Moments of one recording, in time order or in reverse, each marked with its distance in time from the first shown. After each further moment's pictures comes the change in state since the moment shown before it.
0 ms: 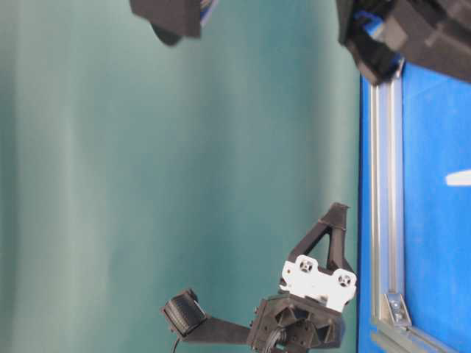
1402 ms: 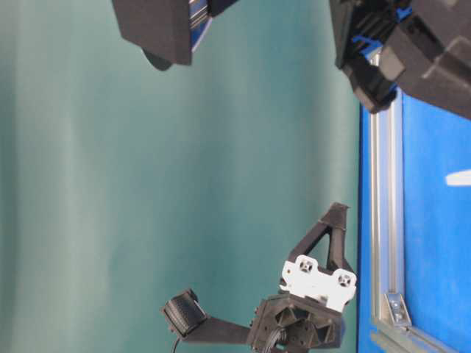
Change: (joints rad) left arm 0.000 0.000 0.000 0.000 0.000 0.000; right arm 0.000 0.057 -0.078 0.000 0.000 -0.003
